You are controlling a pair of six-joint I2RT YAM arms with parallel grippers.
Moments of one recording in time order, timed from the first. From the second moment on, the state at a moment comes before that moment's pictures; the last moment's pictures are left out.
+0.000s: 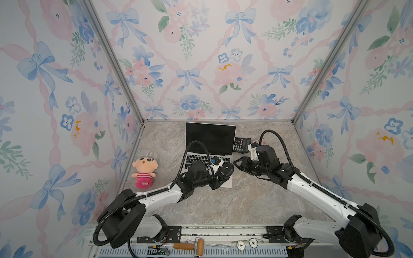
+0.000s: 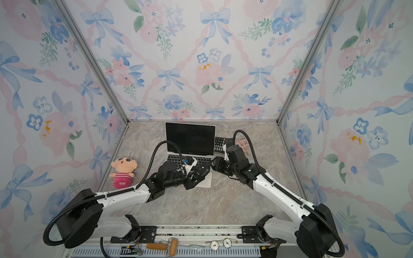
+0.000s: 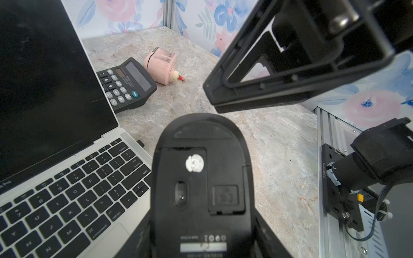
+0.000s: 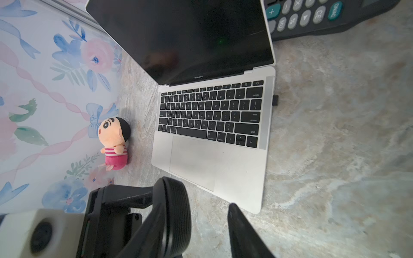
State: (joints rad) left arm -0.77 1.32 0.55 0.37 0.32 -0.14; right arm 0.60 1.19 0.86 -0.32 -0.21 0.86
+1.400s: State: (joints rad) left arm -0.79 1.35 0.58 0.41 0.31 -0.21; right arm 0.65 1.21 0.79 -0.16 -0.21 0.97
